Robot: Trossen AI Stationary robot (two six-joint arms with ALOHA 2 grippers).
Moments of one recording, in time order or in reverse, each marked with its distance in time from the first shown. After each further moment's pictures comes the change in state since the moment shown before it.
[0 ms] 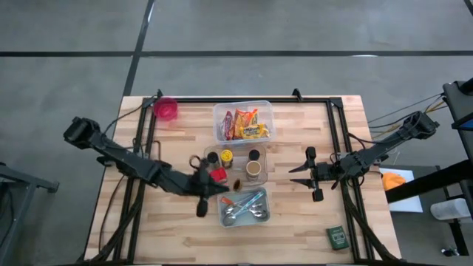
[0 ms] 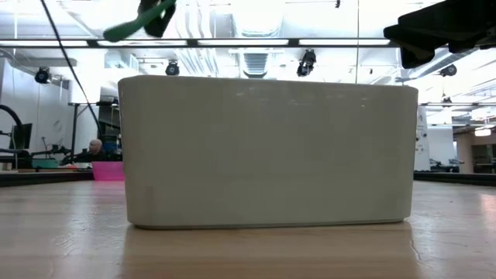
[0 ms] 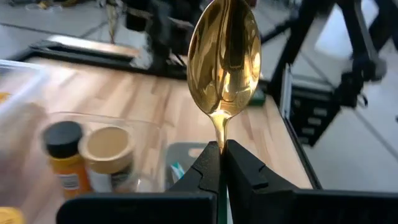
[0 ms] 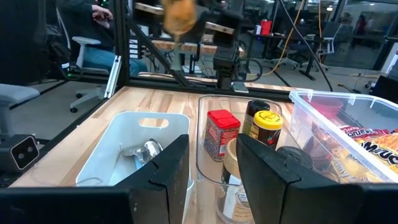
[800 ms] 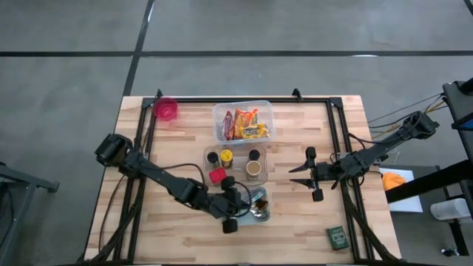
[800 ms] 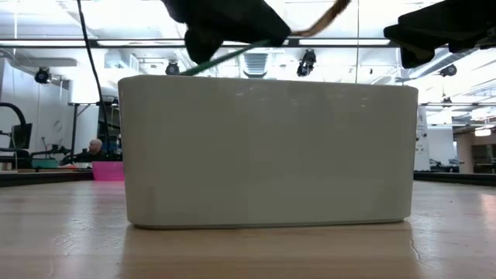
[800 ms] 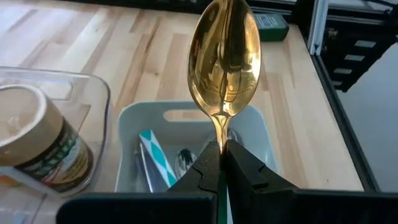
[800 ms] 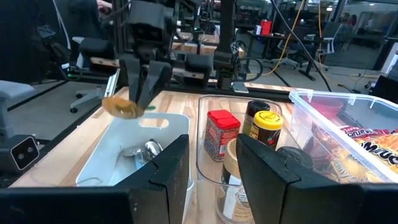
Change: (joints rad) left arm -0.012 0.475 0.375 -0.214 0.018 -0.050; right arm 0.000 0.000 0.000 0.000 0.000 0.000
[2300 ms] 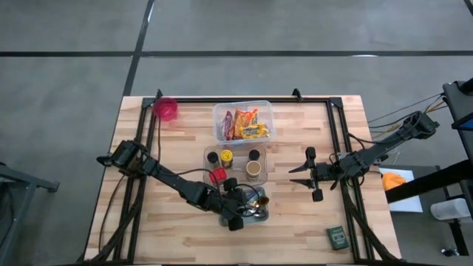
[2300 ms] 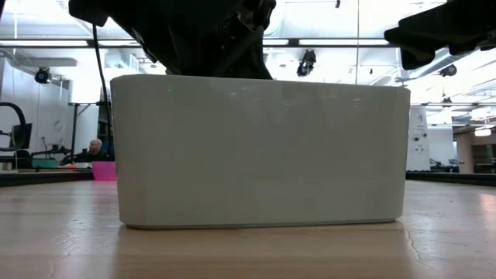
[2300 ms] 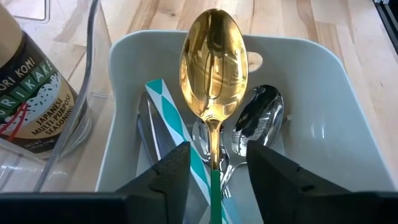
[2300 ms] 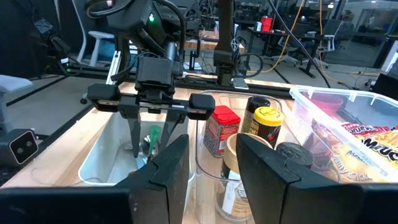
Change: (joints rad) left arm 0.035 0.167 -0.001 0.026 0.016 -0.080; right arm 0.000 0.000 0.000 -0.017 0.000 0.000
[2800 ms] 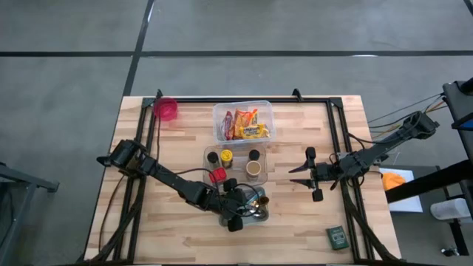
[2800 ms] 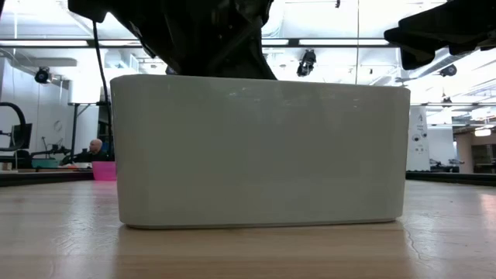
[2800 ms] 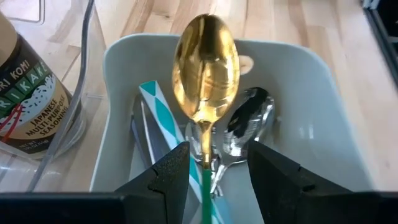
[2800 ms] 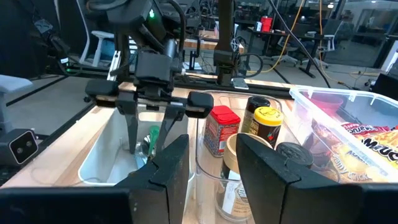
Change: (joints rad) left arm -0.002 -0.016 0.000 0.000 0.015 -0.005; right arm 0.000 0.000 0.000 0.000 0.000 0.000
